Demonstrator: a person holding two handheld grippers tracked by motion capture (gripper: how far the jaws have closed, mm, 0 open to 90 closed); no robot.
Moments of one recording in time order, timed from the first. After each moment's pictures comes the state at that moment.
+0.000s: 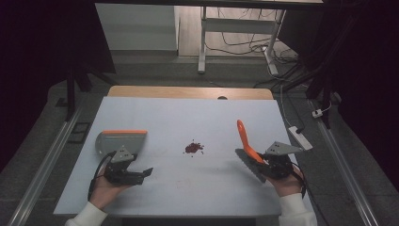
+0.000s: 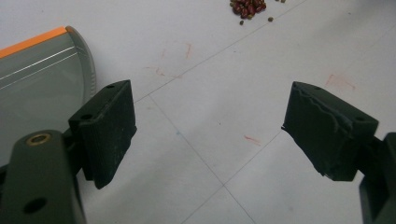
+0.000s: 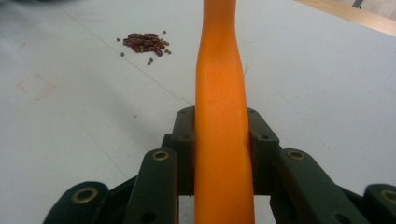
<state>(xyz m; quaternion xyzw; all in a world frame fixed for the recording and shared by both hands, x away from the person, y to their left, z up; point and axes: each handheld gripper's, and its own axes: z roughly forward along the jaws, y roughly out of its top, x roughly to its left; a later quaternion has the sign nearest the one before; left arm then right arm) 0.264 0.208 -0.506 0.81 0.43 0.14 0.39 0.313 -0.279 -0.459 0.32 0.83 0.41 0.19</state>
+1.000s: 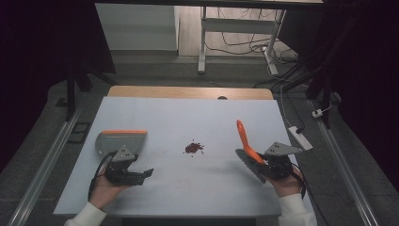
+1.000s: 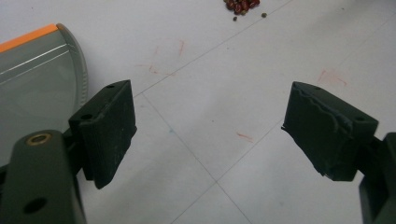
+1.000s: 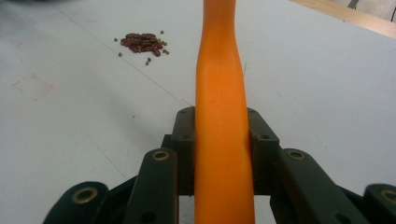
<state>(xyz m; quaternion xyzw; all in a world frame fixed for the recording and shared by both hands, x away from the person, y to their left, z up) 0.264 0.204 -0.500 0.81 0.42 0.13 0.38 0.312 -0.278 -0.459 0.33 0.83 0.40 0.19</state>
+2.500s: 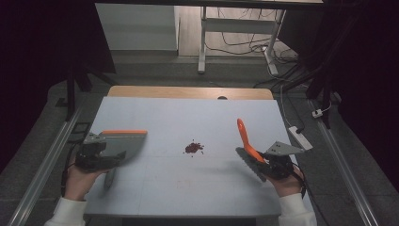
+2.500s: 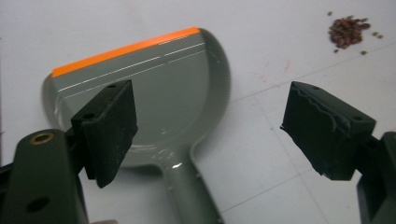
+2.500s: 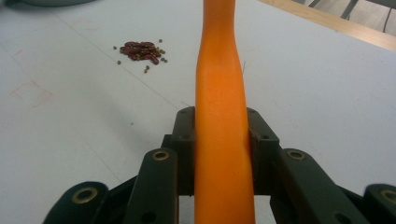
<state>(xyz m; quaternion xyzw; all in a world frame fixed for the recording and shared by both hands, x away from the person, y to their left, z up) 0.268 0.270 -0.457 0.74 0.56 0.19 0.32 0.311 -0.279 -0.456 0.32 0.83 0.41 0.21</state>
